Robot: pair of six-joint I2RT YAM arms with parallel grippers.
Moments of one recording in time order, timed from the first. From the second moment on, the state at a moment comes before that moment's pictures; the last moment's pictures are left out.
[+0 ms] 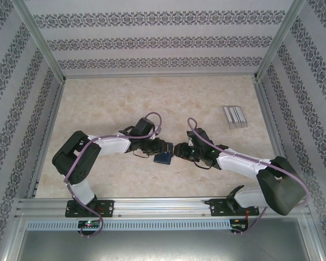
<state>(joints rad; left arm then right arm) -0.62 1.73 0.88 -0.07 0.50 -0.78 0.64 1.32 0.54 -0.08 -0.24 0.86</state>
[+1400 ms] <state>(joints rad) -0.55 1.75 0.84 -0.12 0.51 -0.74 0.84 1.55 0.92 -0.45 0.07 0.70</state>
